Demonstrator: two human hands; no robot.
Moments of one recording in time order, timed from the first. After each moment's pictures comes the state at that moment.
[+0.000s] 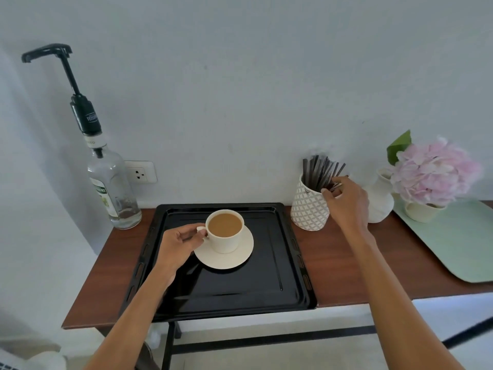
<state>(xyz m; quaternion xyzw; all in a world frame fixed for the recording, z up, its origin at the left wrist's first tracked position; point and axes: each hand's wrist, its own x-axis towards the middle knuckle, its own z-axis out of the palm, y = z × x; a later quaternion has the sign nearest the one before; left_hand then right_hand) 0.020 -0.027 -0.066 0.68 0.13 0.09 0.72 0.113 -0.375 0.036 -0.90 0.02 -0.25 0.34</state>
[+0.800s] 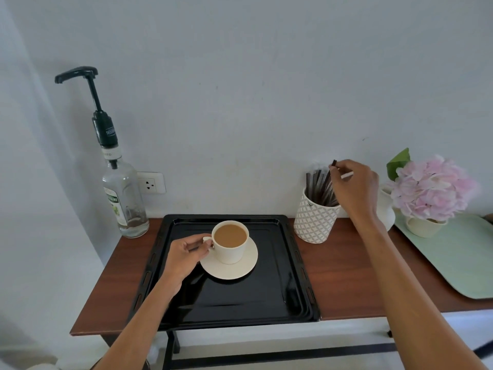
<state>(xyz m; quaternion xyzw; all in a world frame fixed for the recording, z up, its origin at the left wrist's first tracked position) 0.021 -0.025 -0.071 0.67 0.14 0.09 0.72 0.121 -0.364 0.099 -0.87 -0.03 -0.34 0.36</state>
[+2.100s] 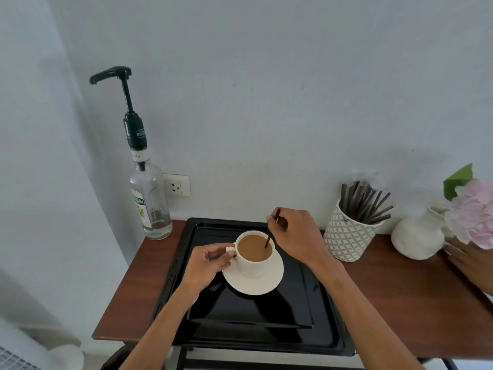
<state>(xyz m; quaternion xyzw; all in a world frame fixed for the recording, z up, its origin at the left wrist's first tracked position) 0.028 -0.014 -0.075 0.67 0.10 0.07 0.73 0.100 -0.225 0.031 -0.90 -0.26 -0.11 0.34</state>
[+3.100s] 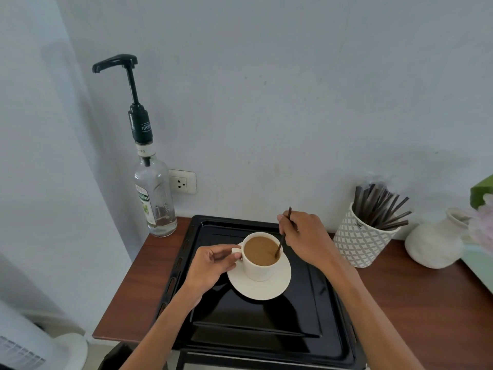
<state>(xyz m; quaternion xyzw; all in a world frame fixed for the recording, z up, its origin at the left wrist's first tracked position) 0.029 -0.012 -0.079 0.66 0.08 0.07 0.75 0.106 -0.225 0.035 -0.91 -0.23 -0.03 0.35</state>
